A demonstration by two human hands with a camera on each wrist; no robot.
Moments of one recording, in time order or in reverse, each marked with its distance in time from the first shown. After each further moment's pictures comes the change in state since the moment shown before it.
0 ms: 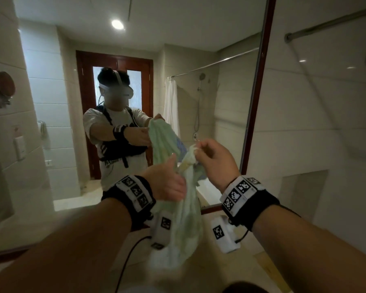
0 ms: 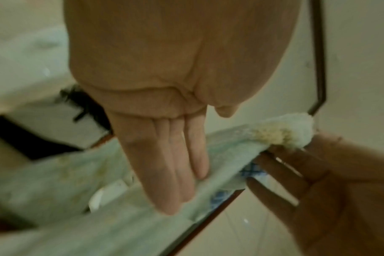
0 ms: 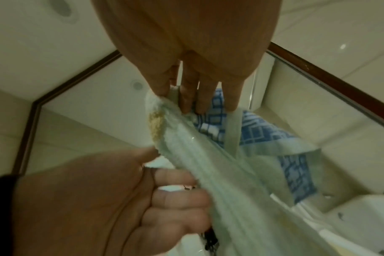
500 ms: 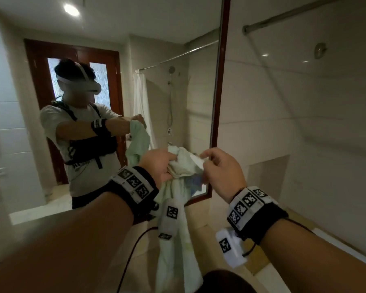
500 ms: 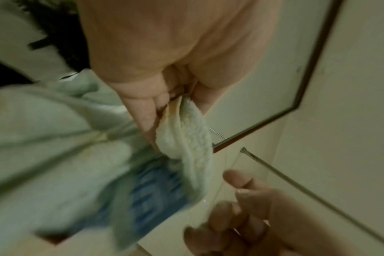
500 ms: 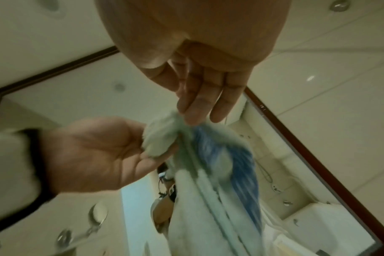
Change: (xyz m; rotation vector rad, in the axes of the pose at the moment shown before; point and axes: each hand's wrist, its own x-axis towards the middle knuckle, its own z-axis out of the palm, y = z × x) left_hand 0.062 0.011 0.089 -0.080 0.138 0.321; right_hand -0.035 0.047 -0.092 -0.258 0.152 0.162
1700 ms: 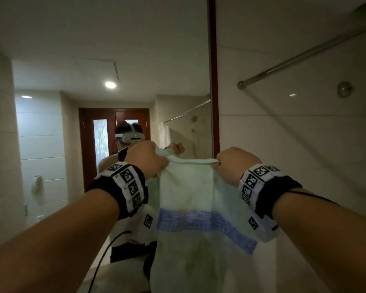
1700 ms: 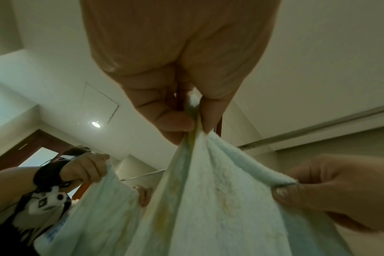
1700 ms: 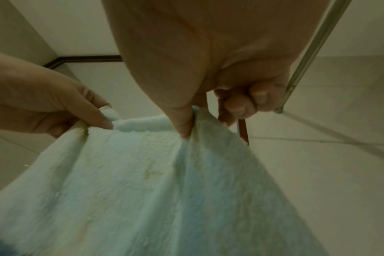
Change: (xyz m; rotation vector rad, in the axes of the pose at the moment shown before) left_hand 0.063 0.161 0.096 1.148 0.501 0.556; right_hand 0.232 -0.009 -0.132 -0.857 -0.272 -0.278
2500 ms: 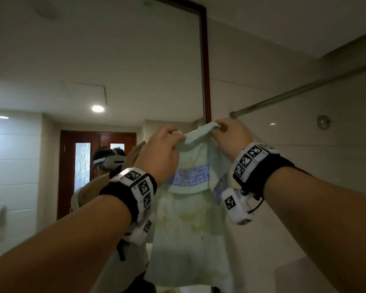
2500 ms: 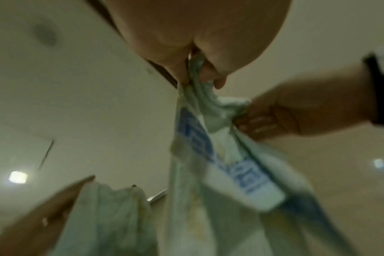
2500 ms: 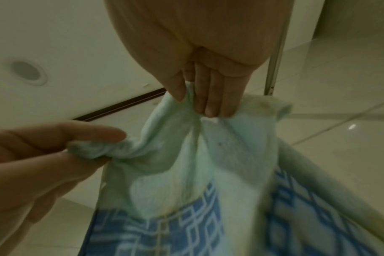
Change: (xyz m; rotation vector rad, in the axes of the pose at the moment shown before) left_hand 0.061 0.047 -0.002 -0.048 0.352 0.685; right_hand 0.081 -0.006 -0.087 0.668 0.531 0.114
